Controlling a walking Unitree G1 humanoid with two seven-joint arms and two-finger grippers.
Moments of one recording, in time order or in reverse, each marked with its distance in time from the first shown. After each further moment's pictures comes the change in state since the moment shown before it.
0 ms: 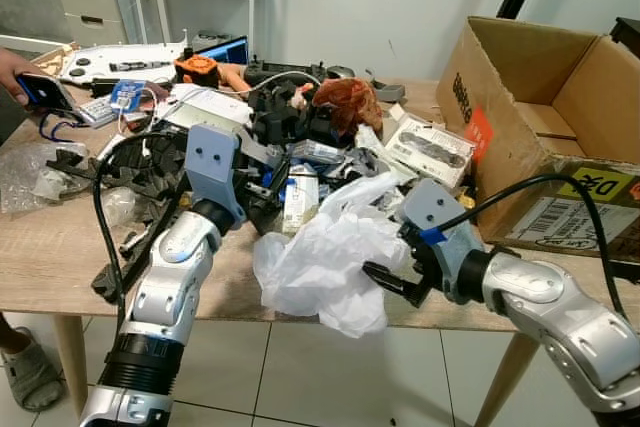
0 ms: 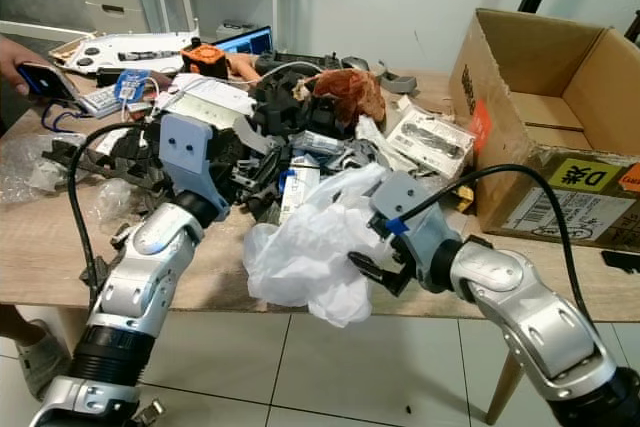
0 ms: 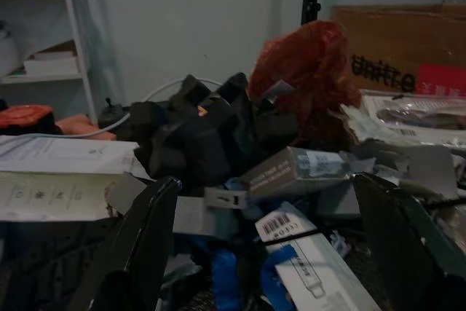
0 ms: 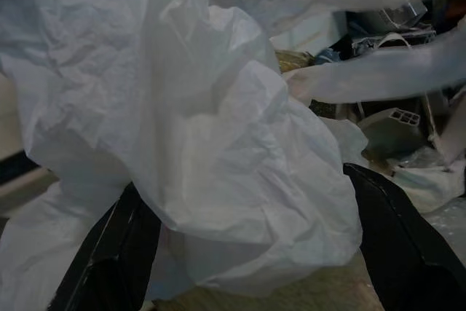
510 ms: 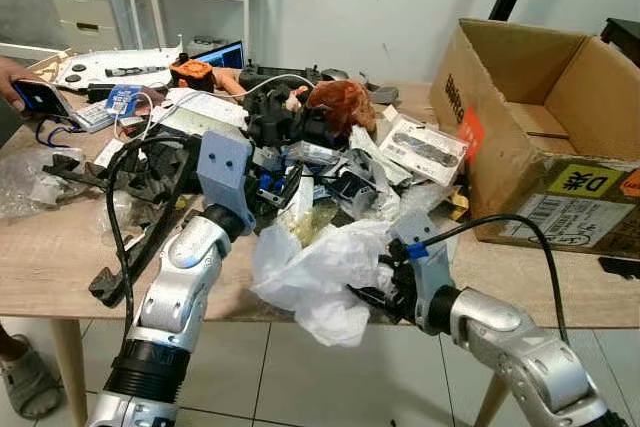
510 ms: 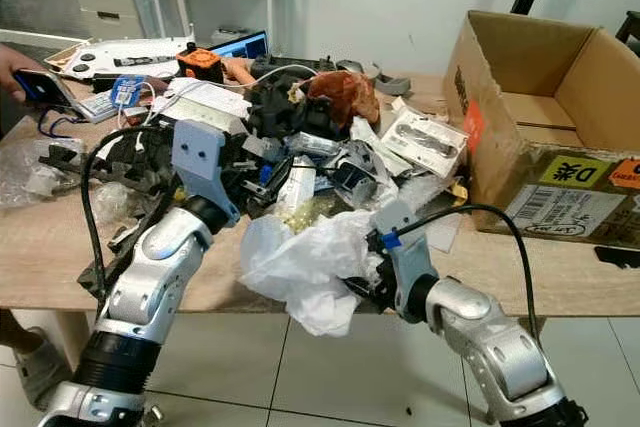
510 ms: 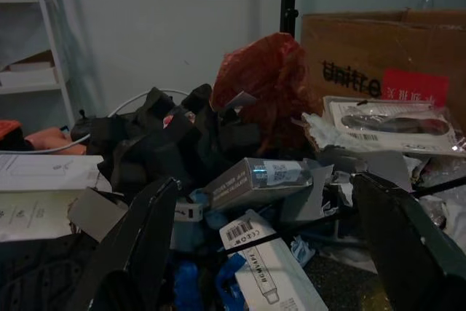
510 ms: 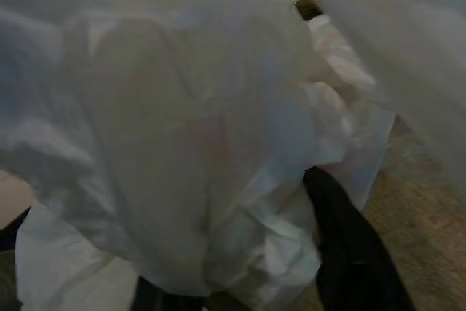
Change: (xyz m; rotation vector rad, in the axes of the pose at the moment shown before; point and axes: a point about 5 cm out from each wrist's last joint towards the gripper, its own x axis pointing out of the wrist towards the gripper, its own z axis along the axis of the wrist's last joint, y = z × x) left arm 0.002 -0.016 -0.001 -0.012 -0.008 -0.038; right arm 0.023 0.017 -0.050 0.271 0.059 -0.055
